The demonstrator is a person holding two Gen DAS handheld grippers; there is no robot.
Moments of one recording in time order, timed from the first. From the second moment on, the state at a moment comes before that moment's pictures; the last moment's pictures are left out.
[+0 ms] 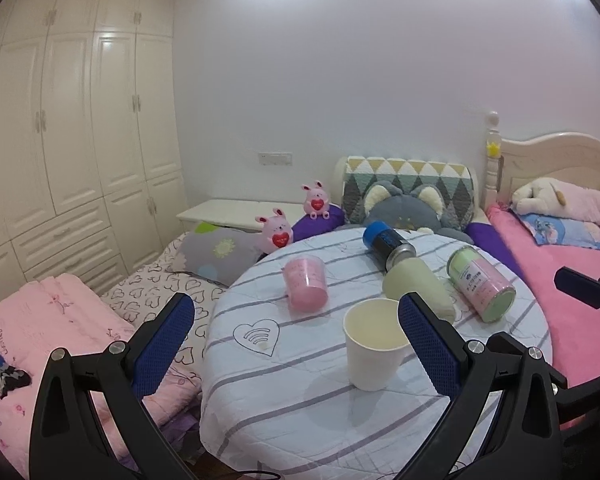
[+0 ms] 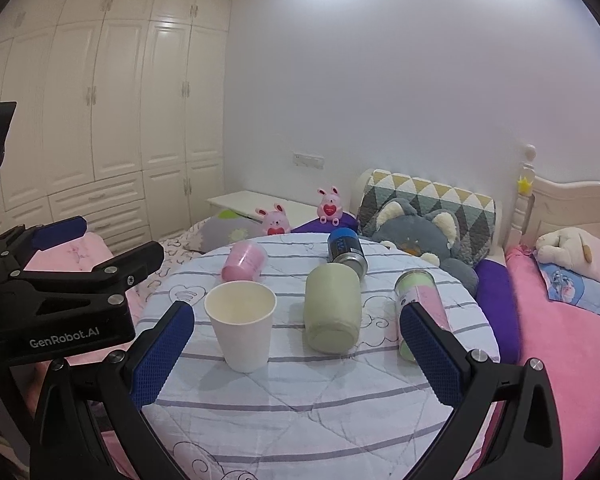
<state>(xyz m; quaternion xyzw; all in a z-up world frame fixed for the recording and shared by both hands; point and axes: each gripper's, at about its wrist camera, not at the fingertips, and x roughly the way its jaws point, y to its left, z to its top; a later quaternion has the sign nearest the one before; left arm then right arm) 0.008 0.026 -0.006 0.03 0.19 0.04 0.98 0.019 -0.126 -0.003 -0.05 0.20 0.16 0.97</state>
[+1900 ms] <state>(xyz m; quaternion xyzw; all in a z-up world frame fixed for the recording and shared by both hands) 0.044 0.041 -0.029 0.02 0.26 0.01 0.97 0.059 -0.119 -0.046 -0.05 0.31 0.17 0.93</state>
